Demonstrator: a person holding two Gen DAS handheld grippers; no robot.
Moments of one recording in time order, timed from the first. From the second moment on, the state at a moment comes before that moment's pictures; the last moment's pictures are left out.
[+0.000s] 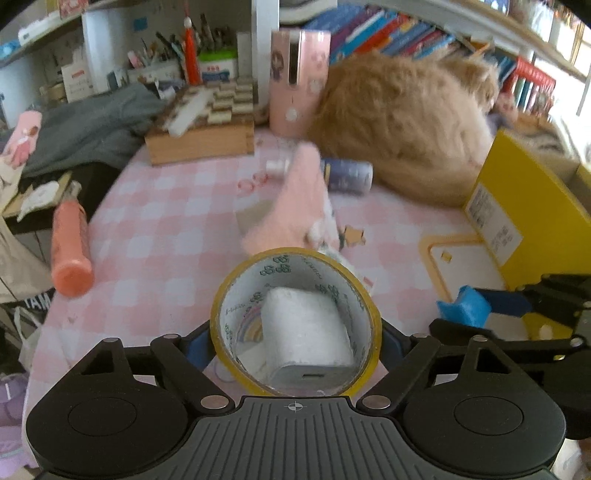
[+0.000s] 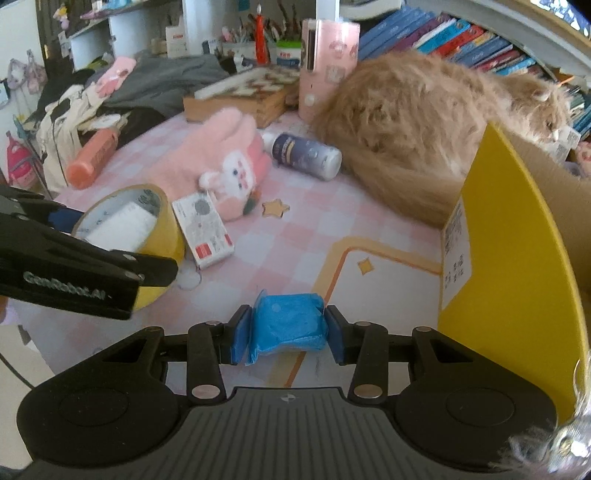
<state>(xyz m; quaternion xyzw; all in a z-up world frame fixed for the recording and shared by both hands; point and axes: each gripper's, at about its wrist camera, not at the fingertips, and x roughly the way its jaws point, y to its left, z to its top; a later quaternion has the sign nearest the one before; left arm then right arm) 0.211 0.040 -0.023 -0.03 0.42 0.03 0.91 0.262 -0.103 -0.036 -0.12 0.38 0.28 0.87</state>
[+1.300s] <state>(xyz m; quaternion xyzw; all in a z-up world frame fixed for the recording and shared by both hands) 0.122 0.053 0.049 -0.05 0.32 -0.03 0.95 0.185 -0.114 0.040 -0.05 0.33 0.22 0.92</state>
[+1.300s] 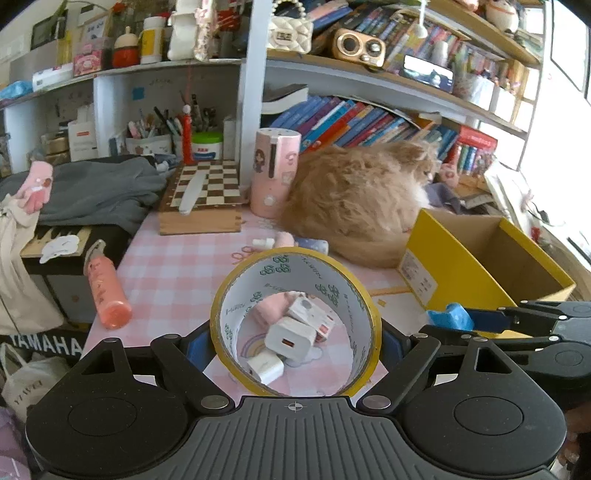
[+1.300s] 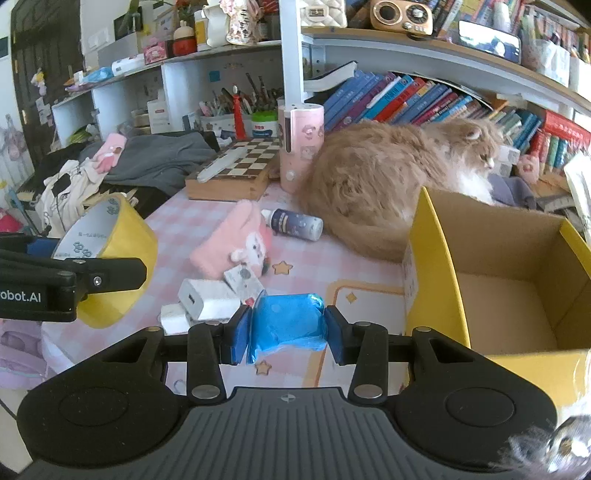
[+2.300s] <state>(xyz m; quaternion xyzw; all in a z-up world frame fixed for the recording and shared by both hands) 0.021 0.043 0.027 -0.04 0.36 -0.12 0.92 0.055 -0.121 0.009 0.01 0.38 0.15 0.91</state>
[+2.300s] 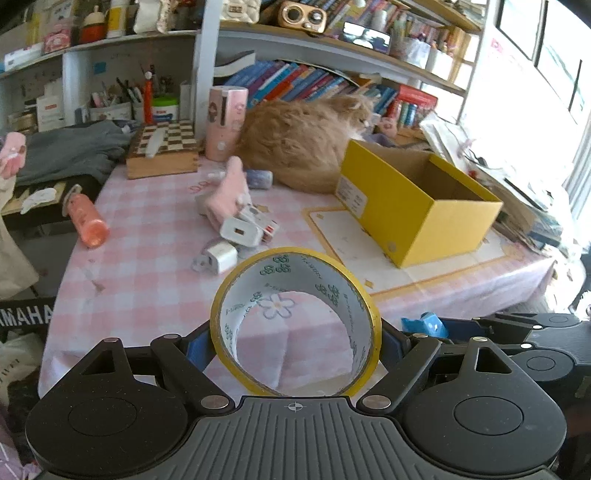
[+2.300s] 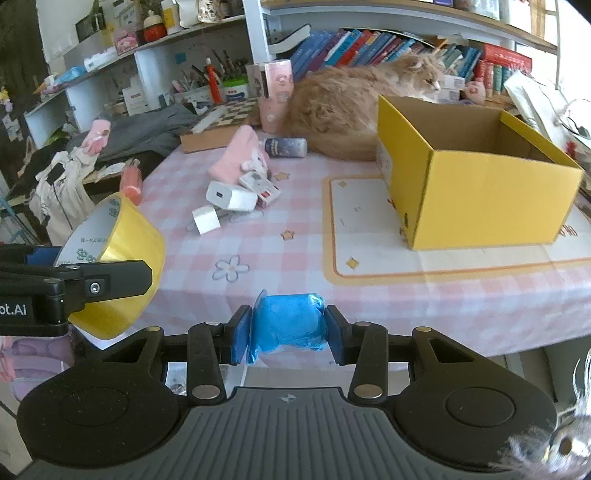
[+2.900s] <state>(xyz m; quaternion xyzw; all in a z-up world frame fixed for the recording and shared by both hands) 0.024 -0.017 0.023 0.01 0.36 -0.26 0.90 0.005 -0.176 0.004 0.06 0.38 0.01 0.92</state>
